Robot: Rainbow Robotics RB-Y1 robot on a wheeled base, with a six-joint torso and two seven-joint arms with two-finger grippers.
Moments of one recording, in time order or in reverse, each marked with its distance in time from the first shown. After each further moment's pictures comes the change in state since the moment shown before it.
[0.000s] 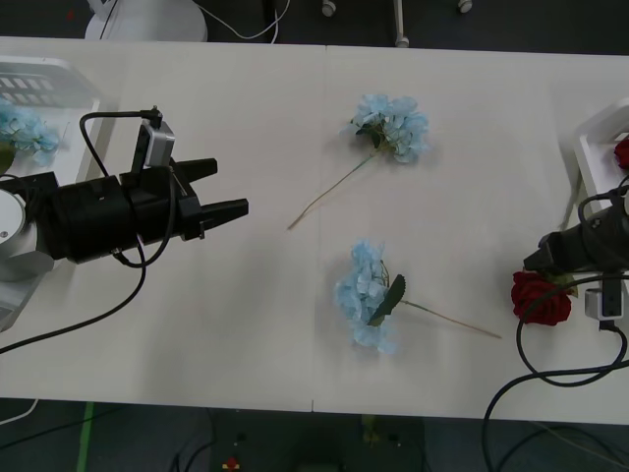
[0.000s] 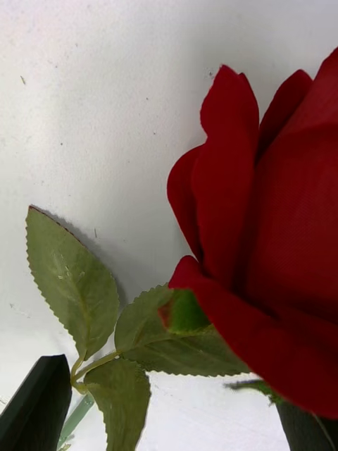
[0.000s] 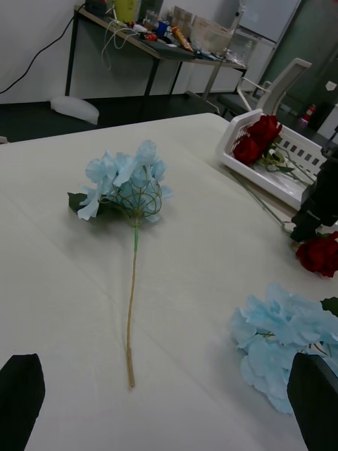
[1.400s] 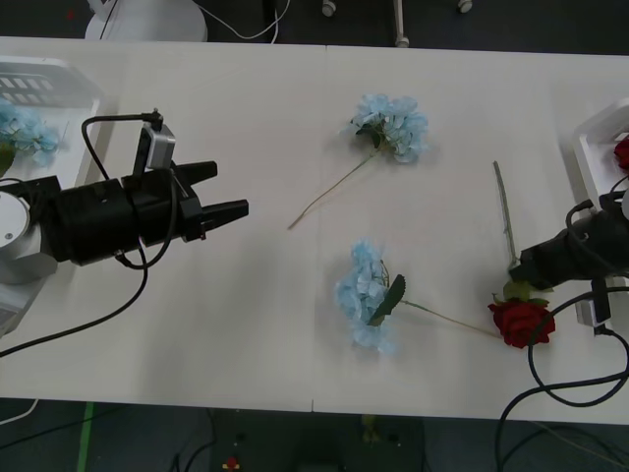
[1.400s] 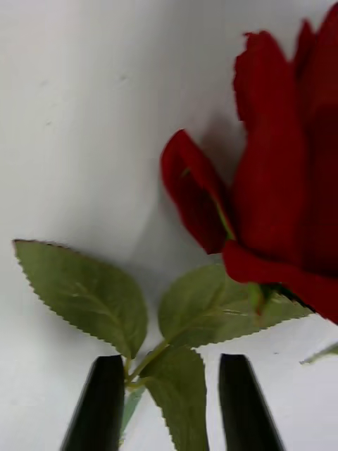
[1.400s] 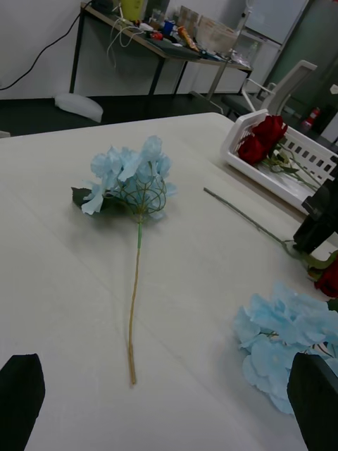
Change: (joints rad) right arm 0.019 -0.005 0.030 0.000 -0.190 0.066 0.257; left arm 0.000 -0.013 -0.001 0.023 -0.001 -0.005 0.000
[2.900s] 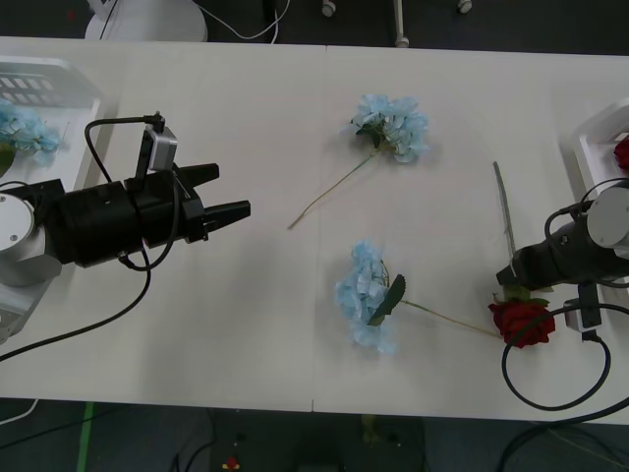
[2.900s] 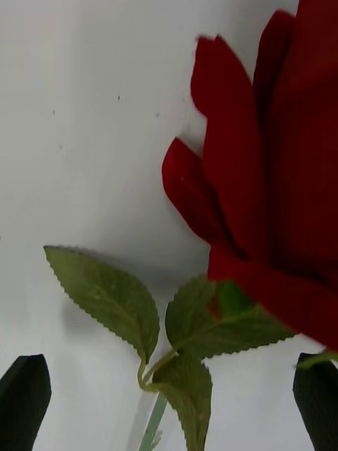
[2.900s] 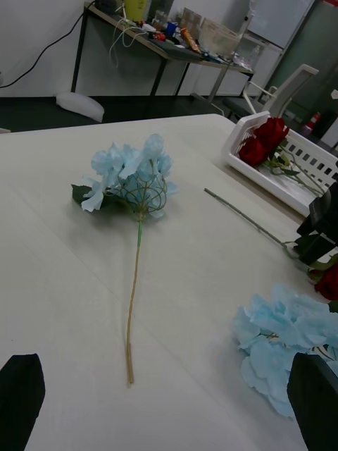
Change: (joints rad) right arm 0.098 0.012 0.143 -0.207 0.171 -0.072 -0.319; left arm 0.000 -0.014 0.000 0.013 0.000 -0.001 0.000
